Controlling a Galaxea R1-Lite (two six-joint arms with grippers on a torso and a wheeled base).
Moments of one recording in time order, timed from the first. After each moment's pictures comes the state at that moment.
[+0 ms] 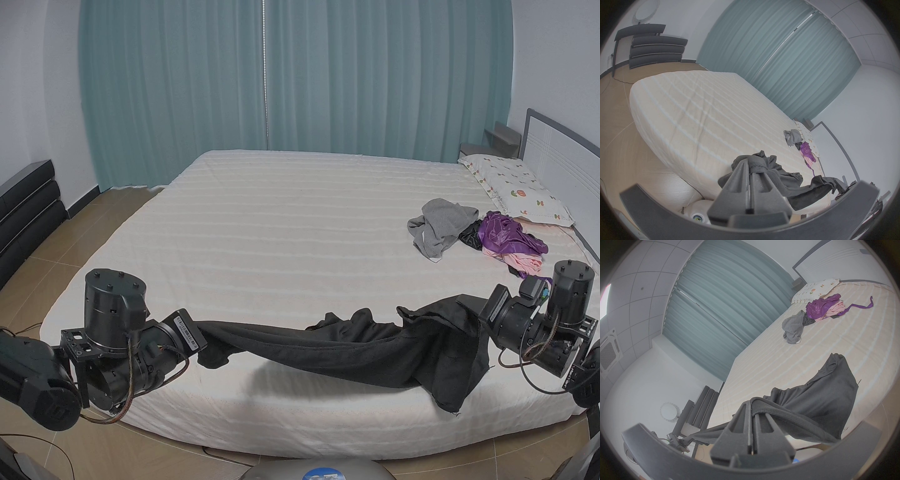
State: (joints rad) left arm -0.56 1.59 -0.50 -0.58 0.27 -0.87; right arm 0.38 1.58 -0.33 -0.97 -0.02 0.85
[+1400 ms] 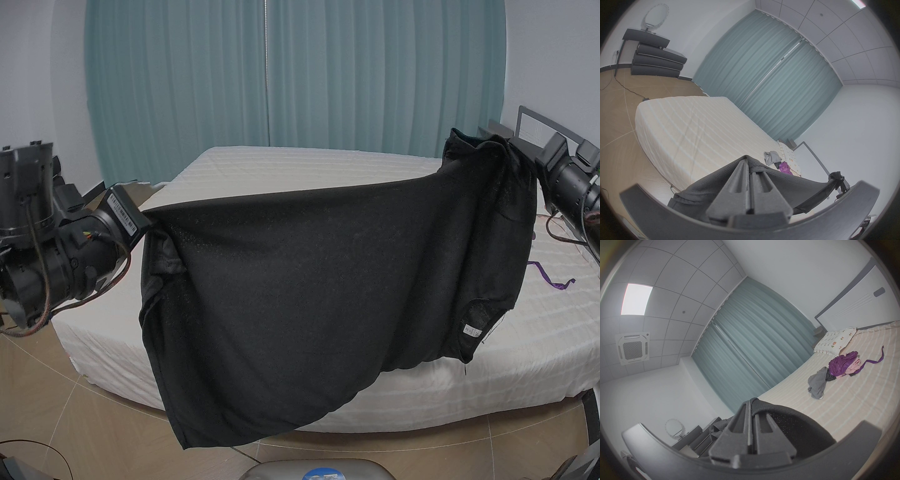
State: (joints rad) left arm -0.52 1.34 -0.89 -0.21 0.32 -0.82; right arm 0.31 1.39 -0.84 -0.74 -0.10 0.69
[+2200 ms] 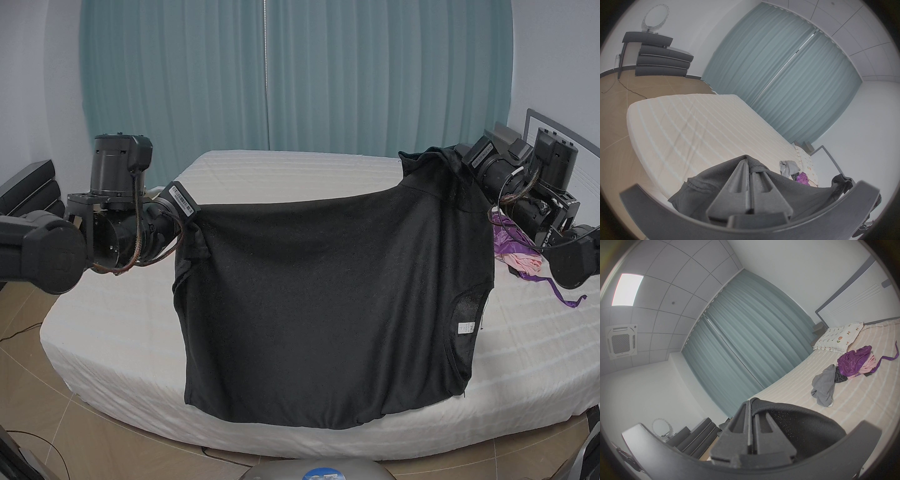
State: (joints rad) left arm -0.39 1.71 -1.14 -0.21 0.29 -0.83; right arm 0.30 1.78 -1.07 -0.85 -0.13 0.67
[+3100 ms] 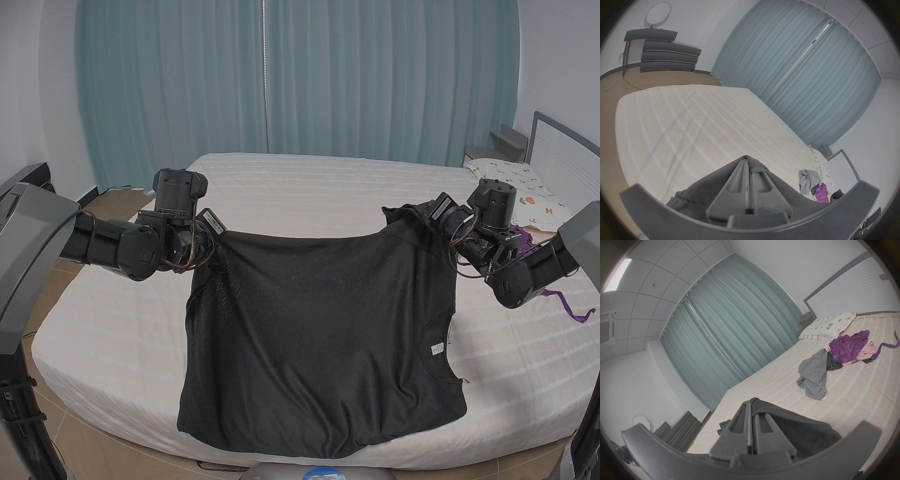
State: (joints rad) left arm -0.33 2.08 -1.38 -0.21 0.30 -0.86; right arm 0.29 2.08 -1.12 -0.92 -0.21 0.66
